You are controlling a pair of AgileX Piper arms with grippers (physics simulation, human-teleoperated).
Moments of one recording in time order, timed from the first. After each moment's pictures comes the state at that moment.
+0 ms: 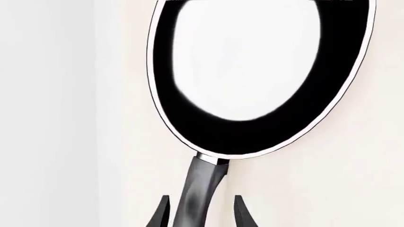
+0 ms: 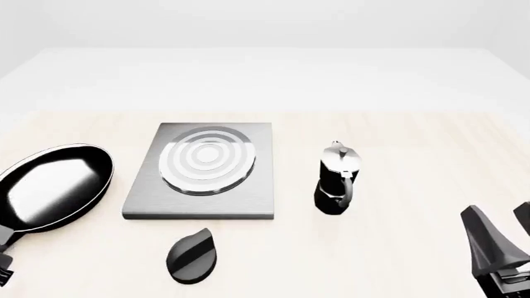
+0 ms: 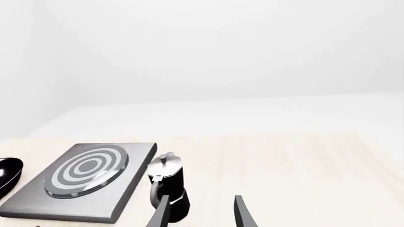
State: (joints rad) left arm 0.74 1.39 -0.30 -0.26 1.00; right arm 0.13 0.00 -0.07 0.06 0.11
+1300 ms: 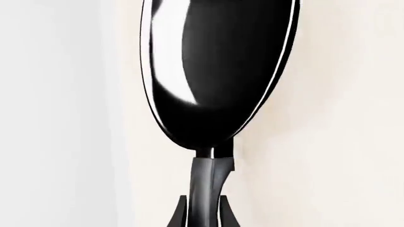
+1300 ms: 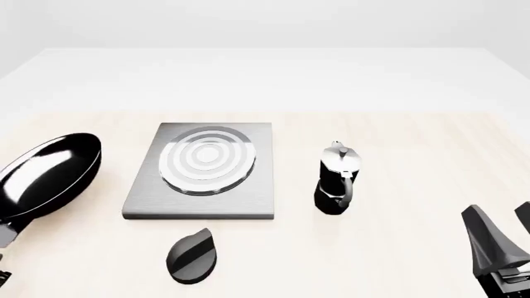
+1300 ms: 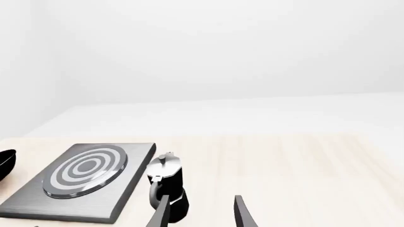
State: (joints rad) left arm 0.75 1.42 -0.30 -0.31 1.03; right arm 0.13 0.00 -0.08 0.07 0.10
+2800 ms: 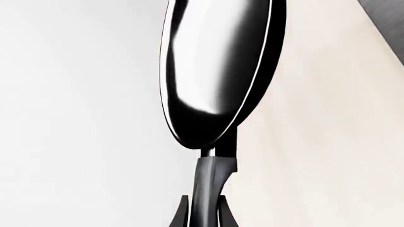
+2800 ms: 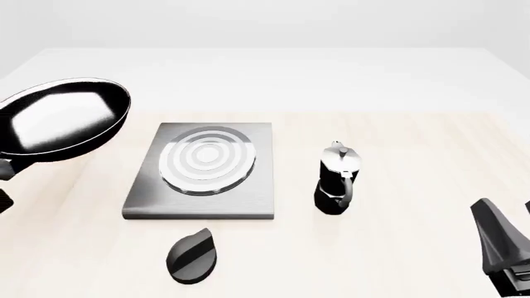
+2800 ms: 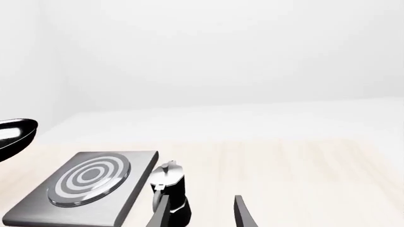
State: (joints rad) left arm 0.54 0.96 -0.41 -0.08 1.14; right arm 0.13 0.00 -0.13 0.09 0.11
